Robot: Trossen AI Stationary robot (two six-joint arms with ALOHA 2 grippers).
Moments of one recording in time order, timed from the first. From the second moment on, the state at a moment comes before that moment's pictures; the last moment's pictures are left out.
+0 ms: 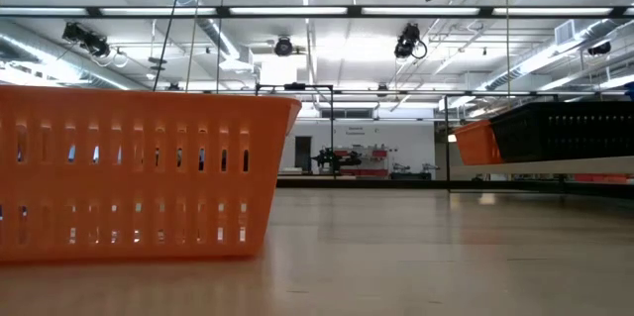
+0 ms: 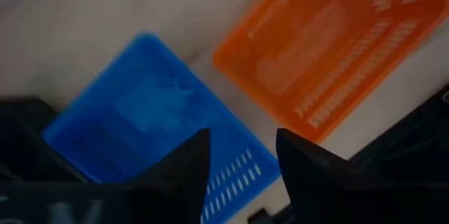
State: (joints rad) left arm -0.68 1.66 1.38 -1.11 -0.11 -1.57; right arm 0.15 1.18 0.82 0.10 0.38 -0.16
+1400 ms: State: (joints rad) left arm -0.54 1.66 1.11 -0.74 -0.09 -1.06; right arm 0.33 1.18 0.82 0.06 0.34 0.17
